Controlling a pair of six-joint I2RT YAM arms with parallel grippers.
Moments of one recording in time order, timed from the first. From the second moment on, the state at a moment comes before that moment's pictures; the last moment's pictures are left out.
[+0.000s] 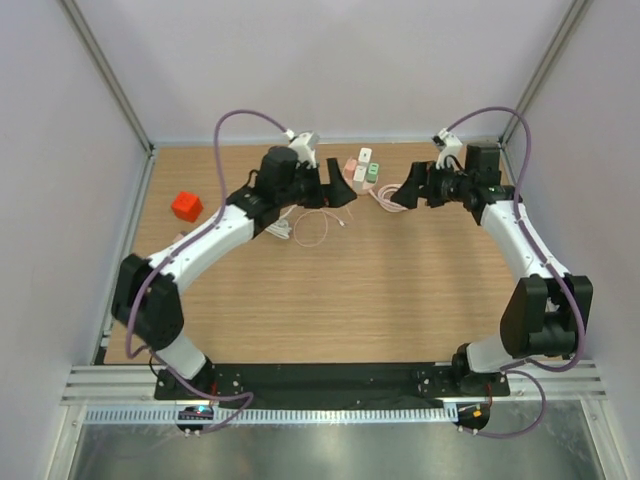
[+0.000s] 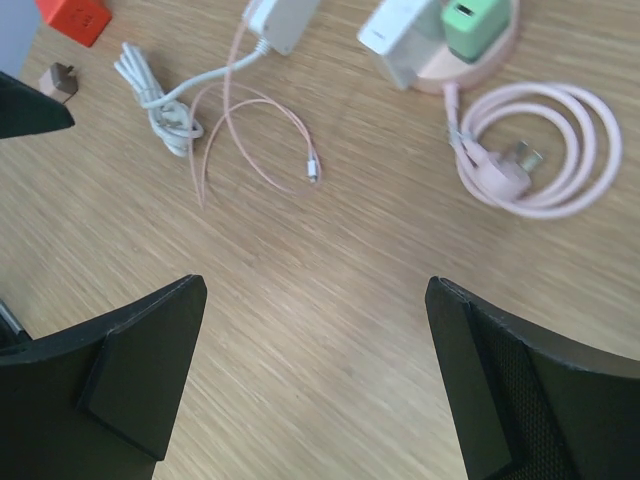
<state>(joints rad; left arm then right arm) -0.58 1.56 1.28 -0.11 0.27 -0.57 0.04 1.49 1.21 -0.34 -0.66 0.04</state>
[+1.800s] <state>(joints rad) -0.71 2.59 2.37 -0.40 -0.38 -0.31 -0.19 1.45 1.07 -0.30 -0.80 0.16</state>
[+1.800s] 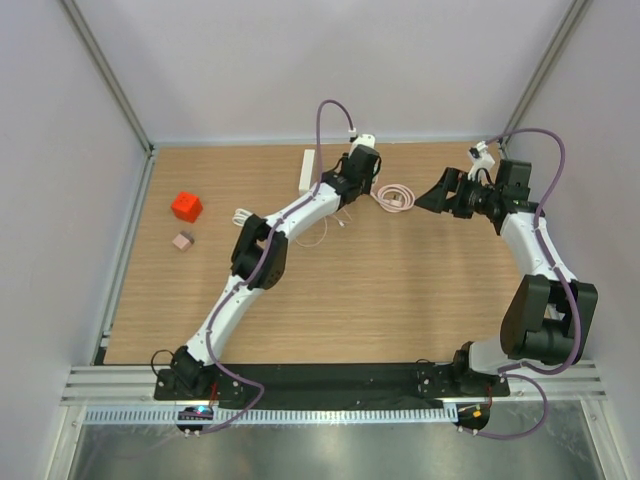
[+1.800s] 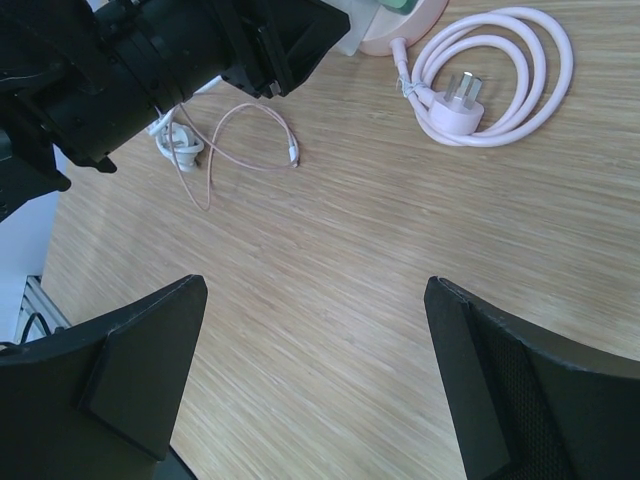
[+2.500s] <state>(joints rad) -0.68 2.38 1.96 -0.16 -0.27 -0.29 -0.19 1.48 1.05 -0.27 -0.87 0.20</state>
